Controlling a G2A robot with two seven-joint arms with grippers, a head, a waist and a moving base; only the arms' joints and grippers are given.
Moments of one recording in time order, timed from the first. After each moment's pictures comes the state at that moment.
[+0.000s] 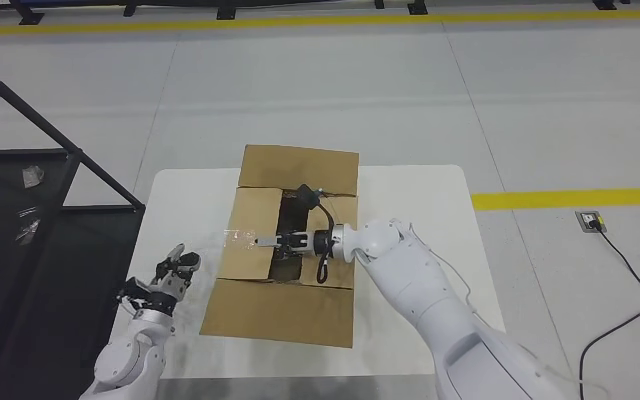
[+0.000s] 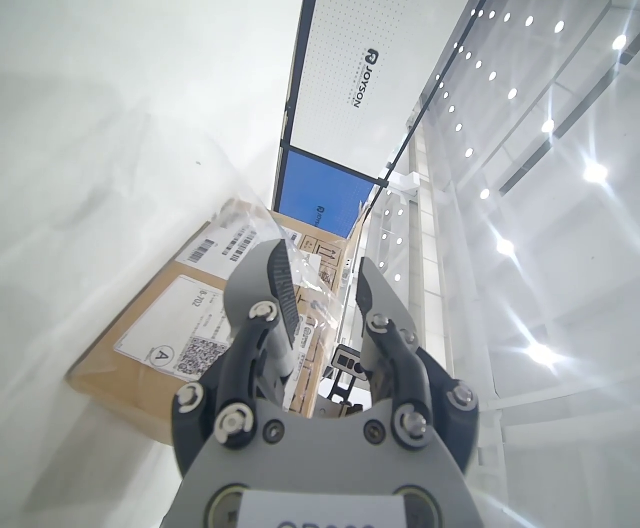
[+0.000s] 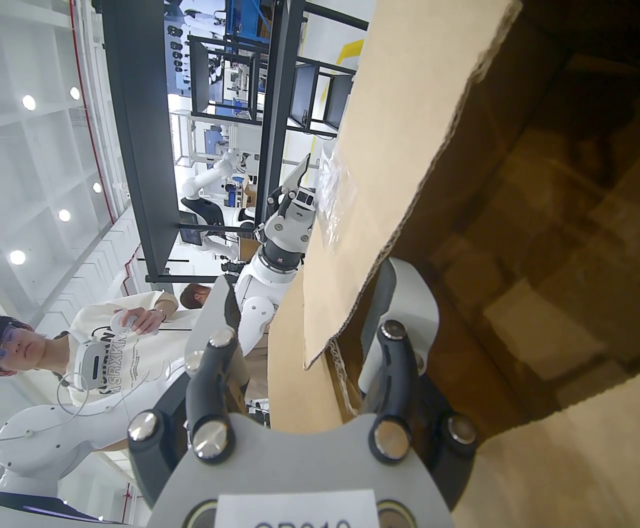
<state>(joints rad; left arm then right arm) 1.25 -1.12 -1.50 -1.31 -0.75 -0.19 -0.25 -0.20 -1.75 0.80 -0.22 0.20 -0.60 0.98</state>
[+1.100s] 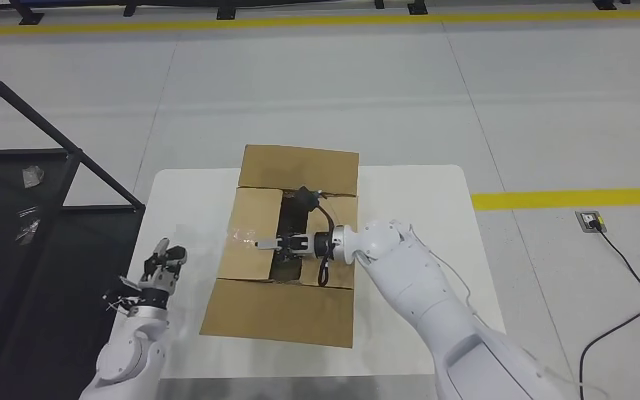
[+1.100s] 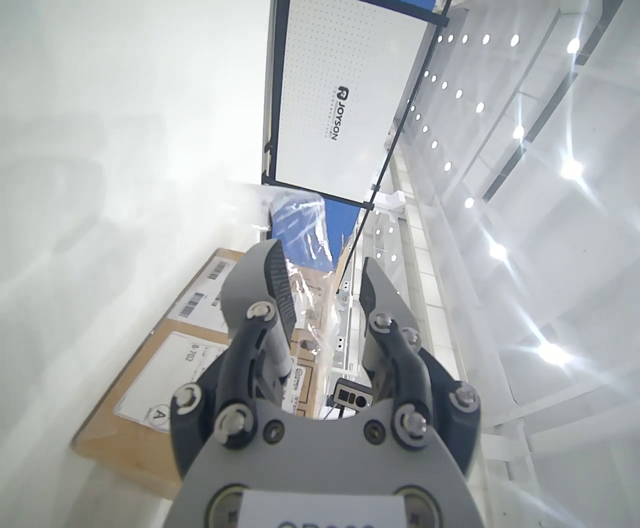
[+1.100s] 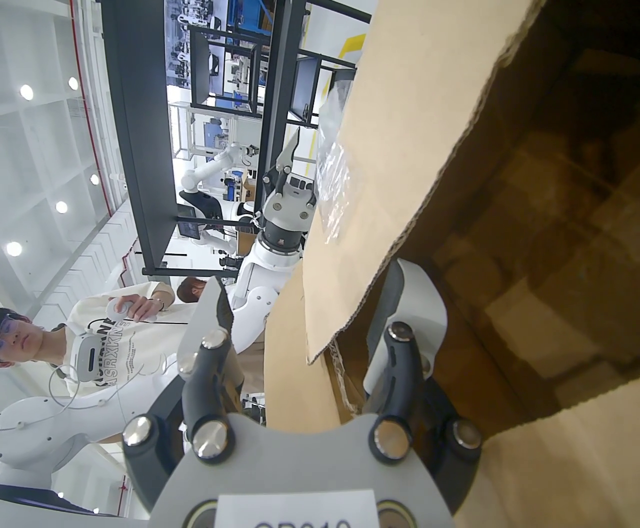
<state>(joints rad) 1.21 -1.14 -1.54 -1.24 -0.65 -0.30 -0.18 -0.21 -1.75 0.83 -0.22 0.16 -0.62 0.99</state>
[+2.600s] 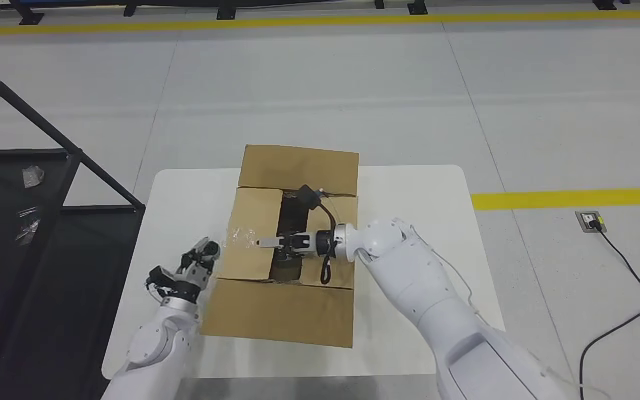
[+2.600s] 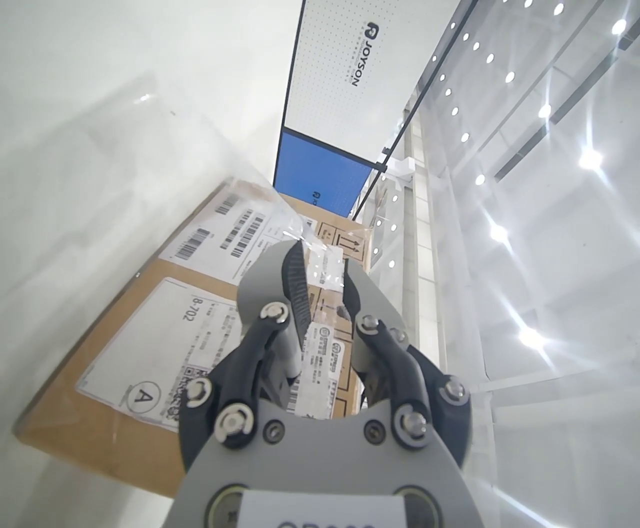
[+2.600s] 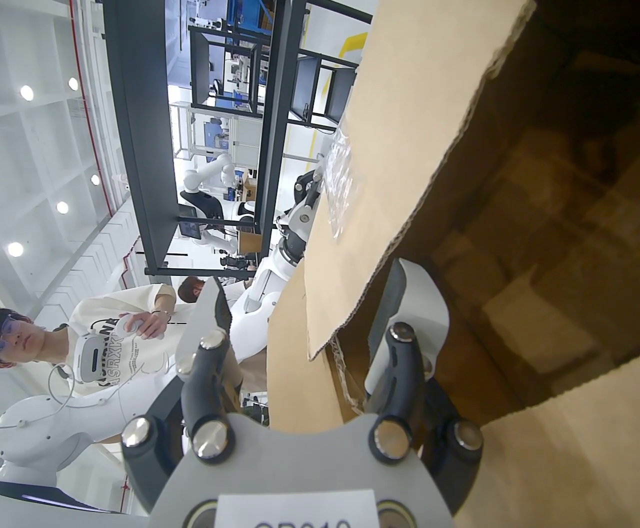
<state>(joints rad) 1.09 -1.20 -1.42 -1.12 -0.71 -0.29 -0.30 -0.20 -1.75 0.87 -0.23 0.14 -0.60 1.01</state>
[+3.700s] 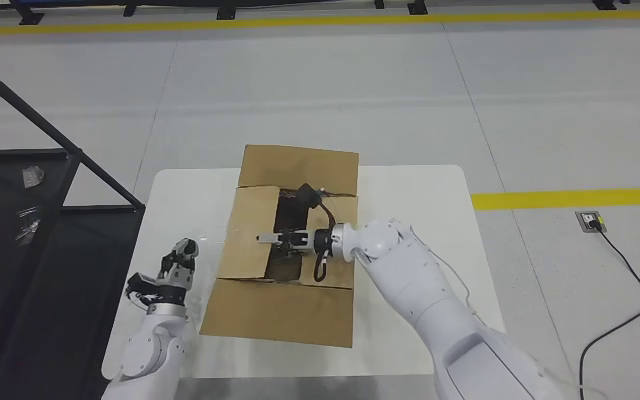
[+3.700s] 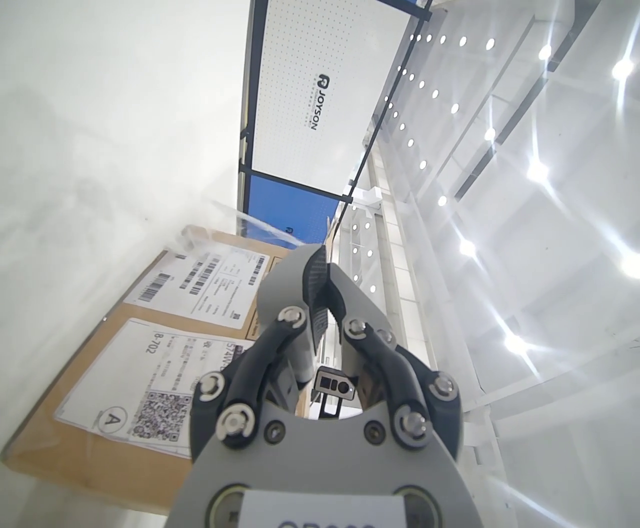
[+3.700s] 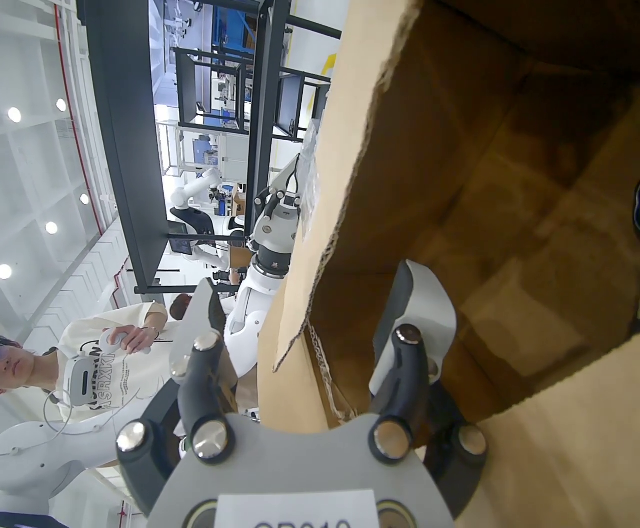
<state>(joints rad) 1.17 -1.22 -1.50 -1.22 -0.68 -0.37 -0.18 -0.20 -1.76 0.88 -0.22 0.08 -0.56 0.93</state>
